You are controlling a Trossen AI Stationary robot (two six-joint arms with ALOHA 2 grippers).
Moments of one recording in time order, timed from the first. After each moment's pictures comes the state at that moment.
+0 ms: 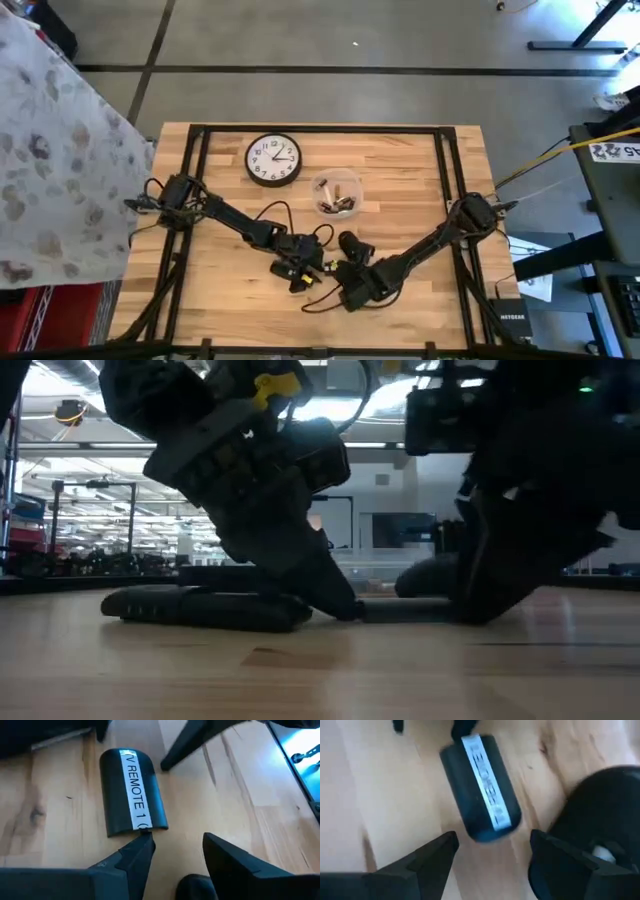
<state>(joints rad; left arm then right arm) -0.25 2.02 0.97 0.32 0.17 -0.29 0.54 2.05 1.26 -0.54 0.34 0.73</state>
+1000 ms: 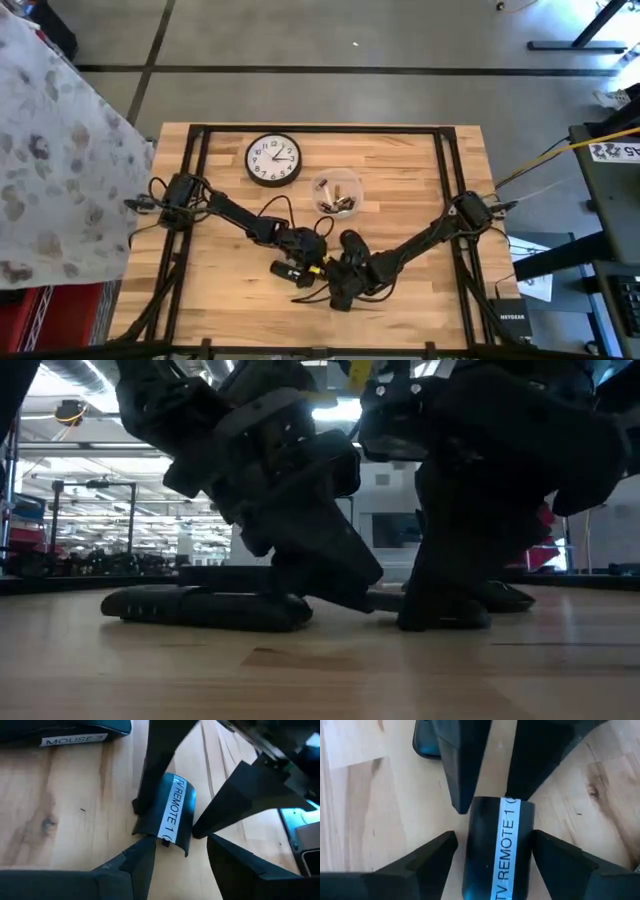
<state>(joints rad) -0.19 2.02 0.97 0.41 0.26 -0.49 0.51 2.06 1.28 -0.41 0.30 0.73</state>
